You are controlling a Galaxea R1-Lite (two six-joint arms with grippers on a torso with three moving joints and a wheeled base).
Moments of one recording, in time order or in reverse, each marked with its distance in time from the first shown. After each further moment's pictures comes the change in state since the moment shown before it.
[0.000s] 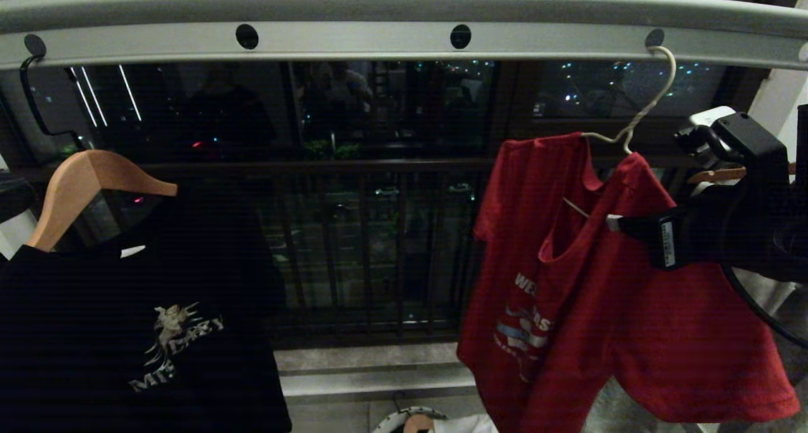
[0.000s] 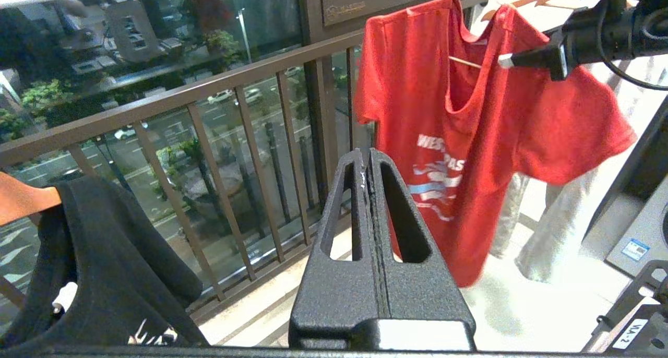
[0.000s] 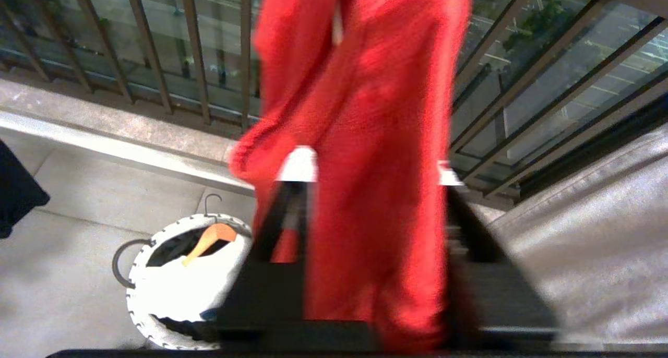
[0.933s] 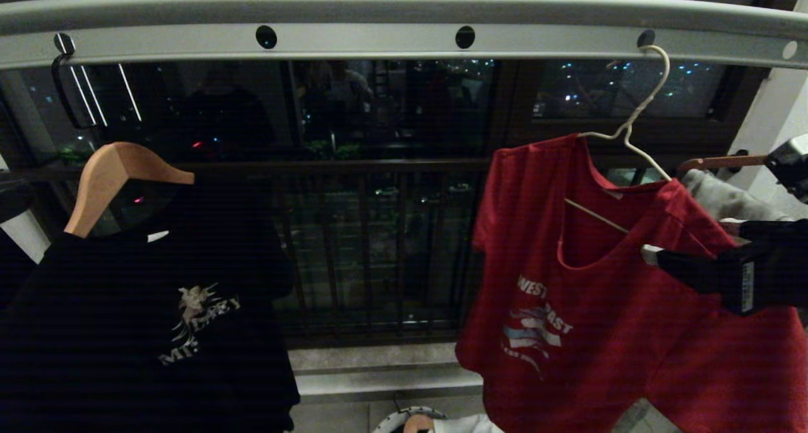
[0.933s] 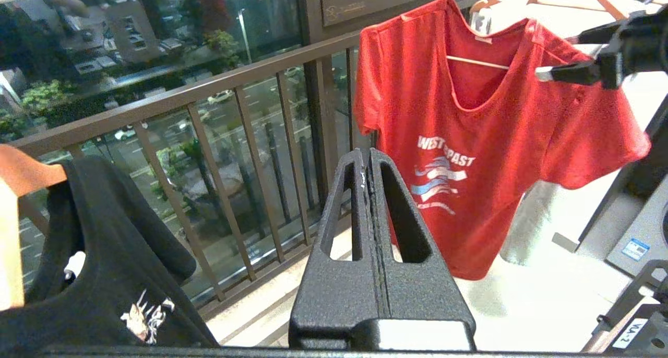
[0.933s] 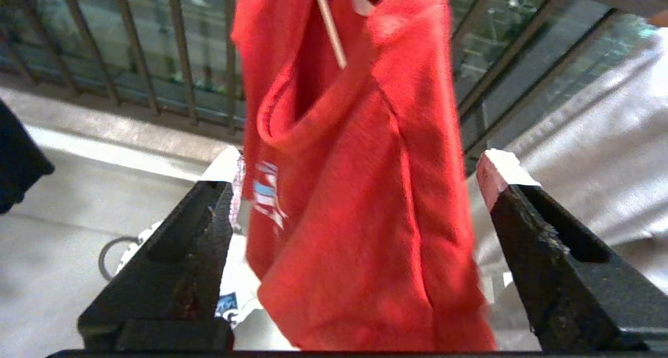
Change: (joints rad) left arm 0.000 -0.001 0.001 0.000 0.000 0.001; right arm -0.022 -0.214 0.162 0.004 -0.017 -0.016
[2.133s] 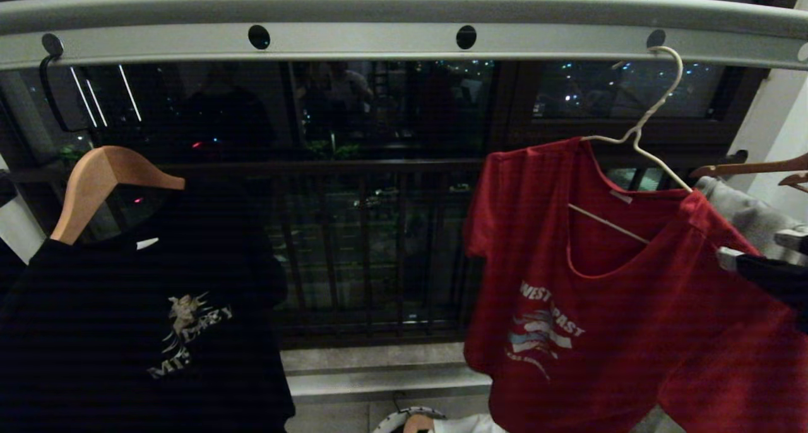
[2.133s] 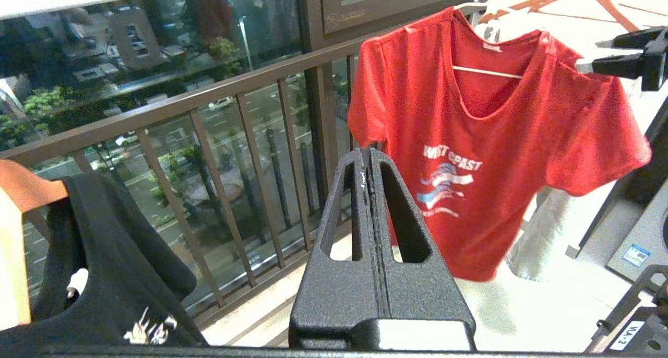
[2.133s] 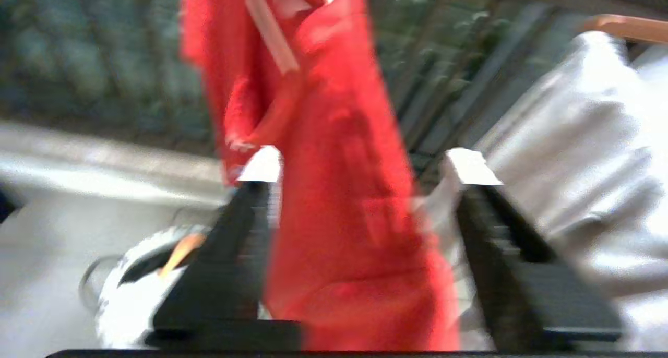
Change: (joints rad) left arm 0.000 -0.013 -0.005 0.000 0.000 0.002; right arm -0.066 -0.156 0.031 0.068 0.031 -0.002
